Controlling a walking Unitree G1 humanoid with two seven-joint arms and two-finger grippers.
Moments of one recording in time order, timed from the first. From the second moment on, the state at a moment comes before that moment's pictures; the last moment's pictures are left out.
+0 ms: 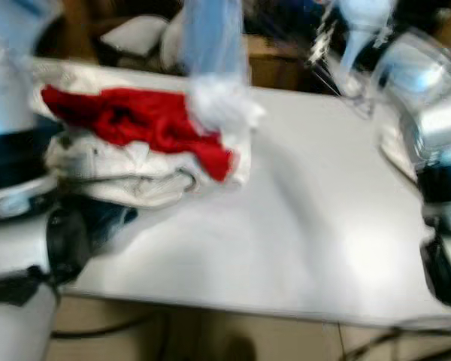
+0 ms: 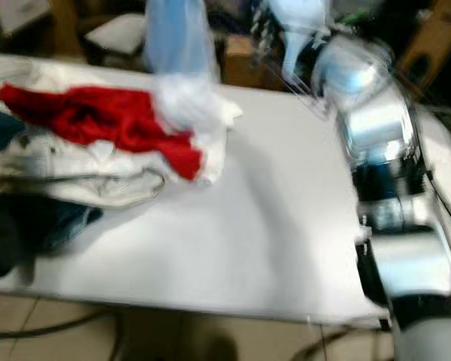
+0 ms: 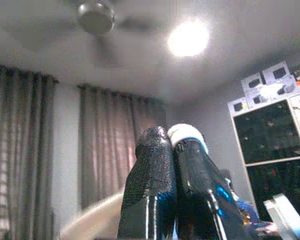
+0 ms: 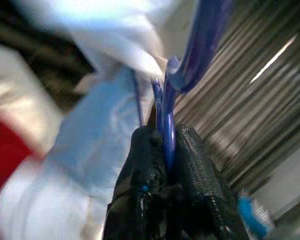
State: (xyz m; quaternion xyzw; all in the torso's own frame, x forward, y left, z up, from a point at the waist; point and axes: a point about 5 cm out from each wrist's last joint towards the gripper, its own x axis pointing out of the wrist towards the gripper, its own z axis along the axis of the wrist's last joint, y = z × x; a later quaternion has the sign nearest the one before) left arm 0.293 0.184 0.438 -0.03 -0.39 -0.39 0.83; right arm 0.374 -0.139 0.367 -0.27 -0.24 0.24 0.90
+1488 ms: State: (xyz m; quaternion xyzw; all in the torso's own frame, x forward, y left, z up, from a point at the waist) left arm 0.269 0.232 0.274 0.11 0.06 -0.45 0.89; right arm 0.234 -0.234 0.244 -0.22 0.08 0.56 0.80
